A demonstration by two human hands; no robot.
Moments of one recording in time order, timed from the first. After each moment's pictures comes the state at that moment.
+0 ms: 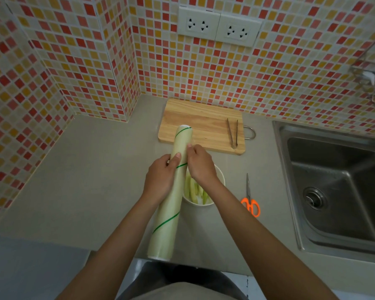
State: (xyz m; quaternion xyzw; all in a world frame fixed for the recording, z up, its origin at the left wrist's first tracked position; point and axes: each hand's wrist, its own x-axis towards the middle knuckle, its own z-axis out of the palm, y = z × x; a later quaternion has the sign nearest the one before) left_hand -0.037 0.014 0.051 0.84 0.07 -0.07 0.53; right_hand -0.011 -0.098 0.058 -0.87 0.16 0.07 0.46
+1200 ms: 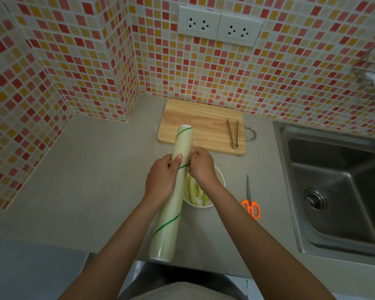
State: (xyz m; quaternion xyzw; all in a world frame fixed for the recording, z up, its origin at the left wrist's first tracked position) left_hand -0.035 0.009 0.049 0.86 0.06 -0.05 0.50; right_hand -0.004 -0.098 0.050 -0.81 0.19 0.06 0.55
